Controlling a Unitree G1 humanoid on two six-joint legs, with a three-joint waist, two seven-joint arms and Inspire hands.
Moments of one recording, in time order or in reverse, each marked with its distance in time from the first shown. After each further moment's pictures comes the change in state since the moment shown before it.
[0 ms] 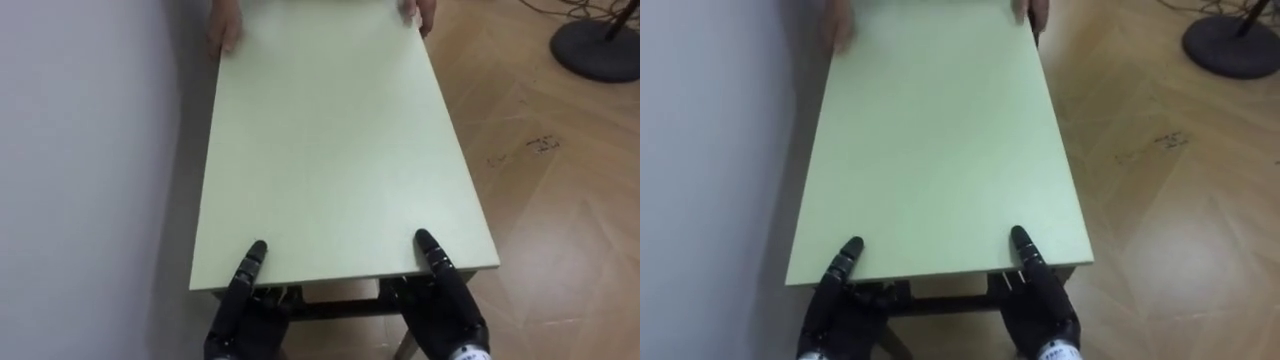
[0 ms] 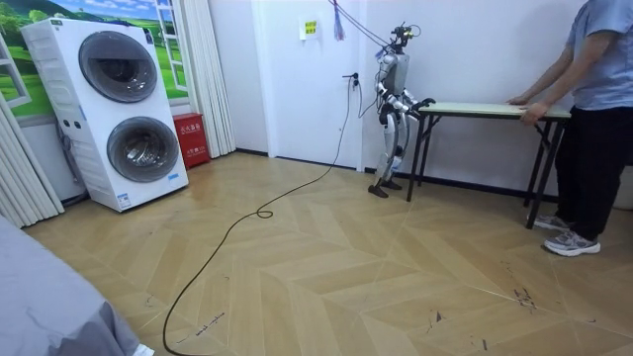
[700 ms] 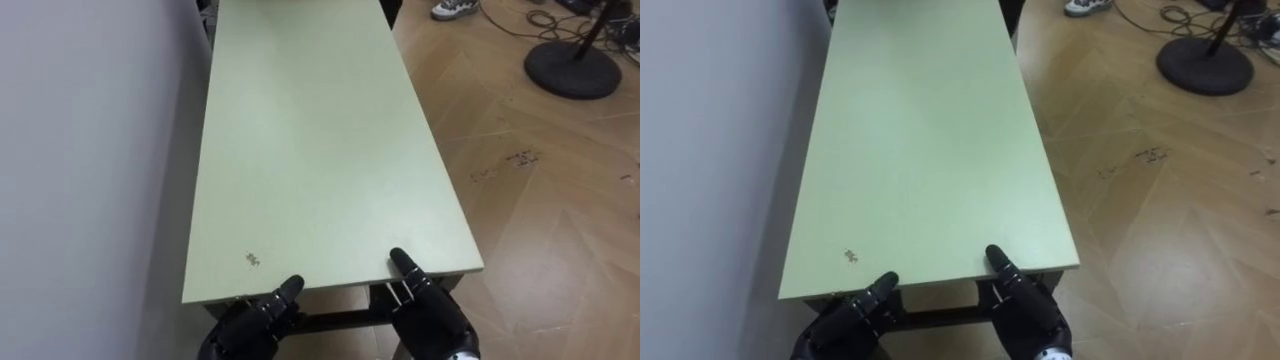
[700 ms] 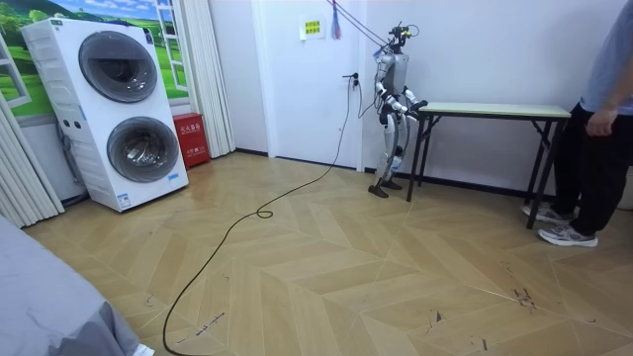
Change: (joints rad) left arm -0.062 0.084 -0.006 0.096 0.346 0.038 -0.076; right arm -0.041 -0.008 0.007 0.119 -0.047 0.046 0.084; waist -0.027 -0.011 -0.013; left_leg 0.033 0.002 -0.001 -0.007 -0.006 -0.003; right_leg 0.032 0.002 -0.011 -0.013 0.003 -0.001
